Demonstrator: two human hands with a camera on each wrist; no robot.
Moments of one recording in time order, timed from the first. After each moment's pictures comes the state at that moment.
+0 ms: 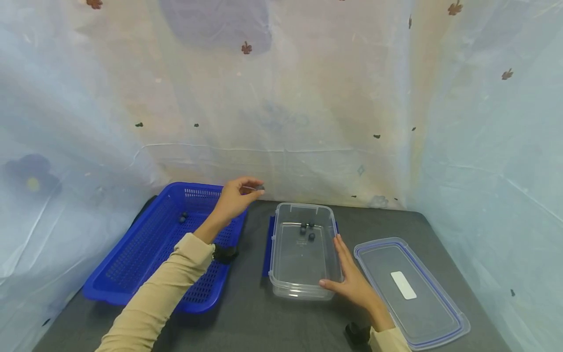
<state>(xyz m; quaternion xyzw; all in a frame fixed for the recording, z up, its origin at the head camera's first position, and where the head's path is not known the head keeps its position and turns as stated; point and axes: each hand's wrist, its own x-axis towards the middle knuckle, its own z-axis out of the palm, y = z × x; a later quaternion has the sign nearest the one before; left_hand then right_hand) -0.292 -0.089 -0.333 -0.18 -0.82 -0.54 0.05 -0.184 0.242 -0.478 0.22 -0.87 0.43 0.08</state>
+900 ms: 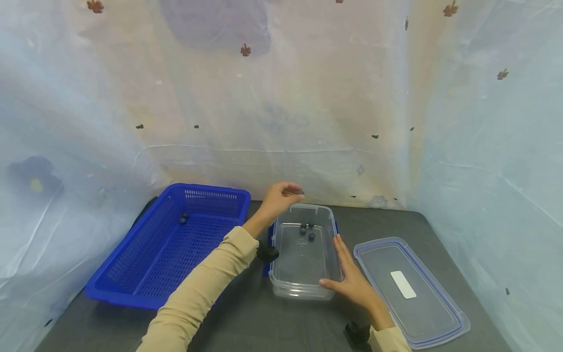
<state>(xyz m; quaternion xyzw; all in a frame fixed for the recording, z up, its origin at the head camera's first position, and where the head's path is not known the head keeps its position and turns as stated) -0.311 0.003 -0.349 -0.18 -0.77 -0.61 -0.01 -0.188 0.240 -0.478 0.22 -0.87 0.44 0.08</state>
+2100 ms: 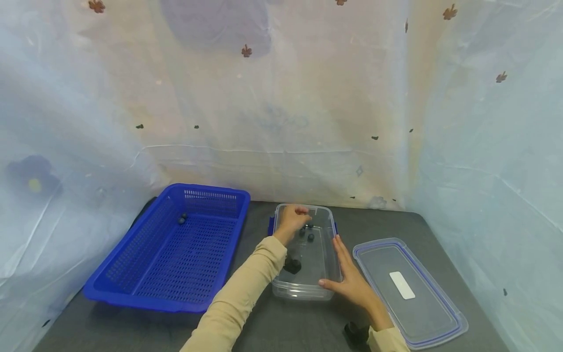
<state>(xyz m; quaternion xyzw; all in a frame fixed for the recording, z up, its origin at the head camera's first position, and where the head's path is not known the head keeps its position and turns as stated) -0.321 0.058 -0.417 -0.01 -0.79 -0.61 -0.03 -0.188 0.239 -0.478 0.22 -0.87 0.44 0.07</state>
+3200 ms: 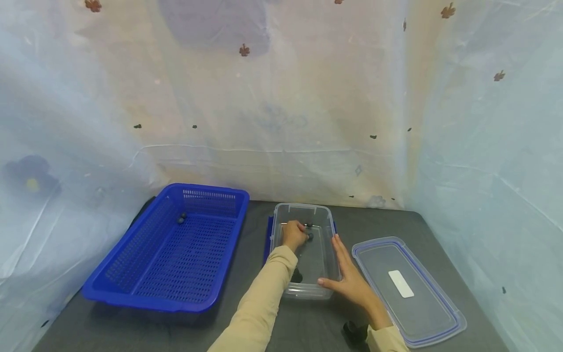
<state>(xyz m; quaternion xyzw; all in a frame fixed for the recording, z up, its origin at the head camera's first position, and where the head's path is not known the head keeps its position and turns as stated) -0.317 0.074 -0.475 0.00 -0.88 -0.48 0.05 -0.187 0.240 -0.478 0.22 -0.87 0.45 0.07</state>
